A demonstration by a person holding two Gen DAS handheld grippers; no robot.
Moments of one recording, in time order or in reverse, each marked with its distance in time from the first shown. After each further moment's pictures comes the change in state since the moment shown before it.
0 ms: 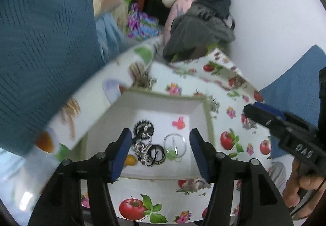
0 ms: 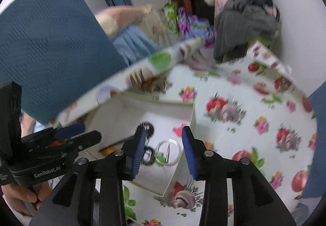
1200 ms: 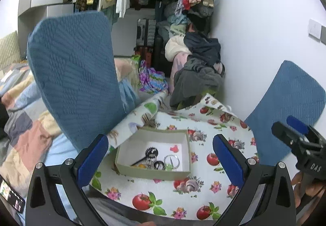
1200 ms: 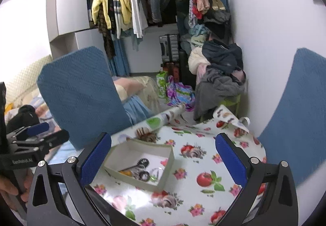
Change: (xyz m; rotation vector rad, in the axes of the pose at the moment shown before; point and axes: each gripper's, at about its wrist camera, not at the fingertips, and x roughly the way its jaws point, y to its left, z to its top) left arm -0.206 -0.067 -0.059 0.065 -0.350 0.119; right arm -0.223 0.026 -0.056 -0.039 -0.436 -0.104
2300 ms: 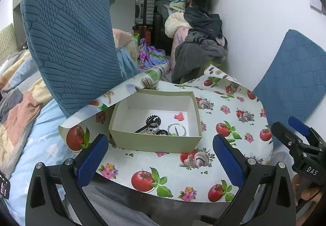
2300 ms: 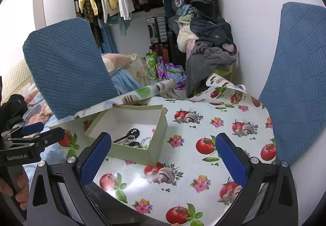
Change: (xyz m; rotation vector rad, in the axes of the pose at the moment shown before) left arm 0.052 0.004 -0.085 0.035 0.109 0.009; right arm 0.031 -0.013 -0.112 0.068 0.072 -0.049
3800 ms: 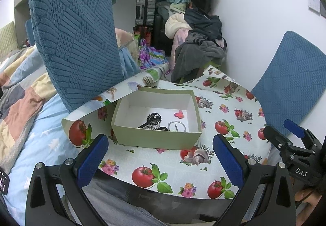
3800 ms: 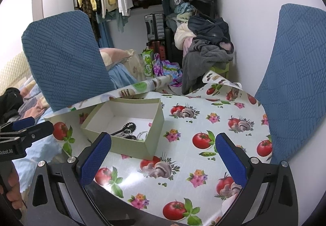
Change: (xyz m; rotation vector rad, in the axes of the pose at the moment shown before) left arm -0.015 0.000 -0.015 -0.015 -0.011 -0.001; right arm -0.001 0.003 -0.010 -0.026 0.020 -0.042
